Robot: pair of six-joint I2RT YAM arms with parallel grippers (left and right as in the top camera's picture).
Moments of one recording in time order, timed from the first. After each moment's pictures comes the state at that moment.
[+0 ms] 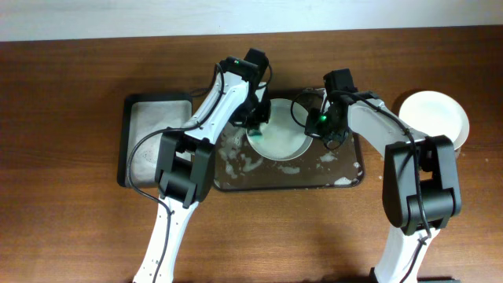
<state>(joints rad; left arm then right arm) -0.46 2.57 2.31 -1.29 0.25 -0.26 0.15 2.04 1.36 -0.63 -0.23 0.42</state>
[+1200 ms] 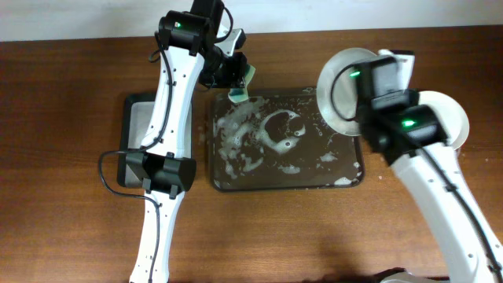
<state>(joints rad) -0.30 2.61 3.01 -1.69 0.41 -0.12 0.31 1.43 1.43 -0.93 0.76 0.29</state>
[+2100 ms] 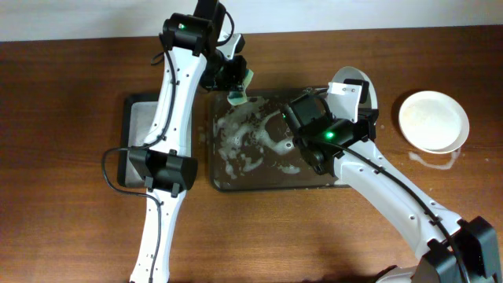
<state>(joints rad) -0.30 2.64 3.00 -1.69 0.39 -0.14 0.51 1.59 1.24 -0.89 1.22 0.55</state>
